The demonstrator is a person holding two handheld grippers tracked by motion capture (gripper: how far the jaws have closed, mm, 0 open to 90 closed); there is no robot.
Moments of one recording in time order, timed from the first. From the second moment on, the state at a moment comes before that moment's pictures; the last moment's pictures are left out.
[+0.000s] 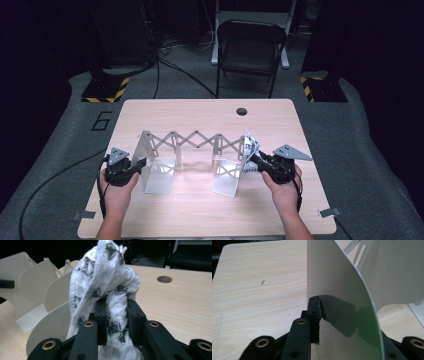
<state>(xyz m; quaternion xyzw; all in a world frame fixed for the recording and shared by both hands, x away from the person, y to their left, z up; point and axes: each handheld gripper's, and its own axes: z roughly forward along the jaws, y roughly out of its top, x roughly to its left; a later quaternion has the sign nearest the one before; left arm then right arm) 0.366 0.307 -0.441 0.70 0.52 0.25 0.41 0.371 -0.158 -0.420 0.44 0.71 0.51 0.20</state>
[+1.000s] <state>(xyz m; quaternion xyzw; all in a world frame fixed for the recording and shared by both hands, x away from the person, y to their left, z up) 0.368 0.307 -0.443 0.71 0.52 0.24 0.41 0.384 -0.142 -0.490 0.49 0.75 0.42 0.13</state>
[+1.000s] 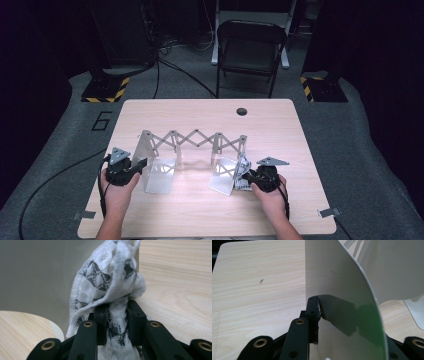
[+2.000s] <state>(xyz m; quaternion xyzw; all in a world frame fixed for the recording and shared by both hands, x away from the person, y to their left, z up) 0.363 0.307 -0.433 0.70 0.52 0.24 0.43 0.340 -0.133 -0.415 0.43 0.72 0.51 0.21</state>
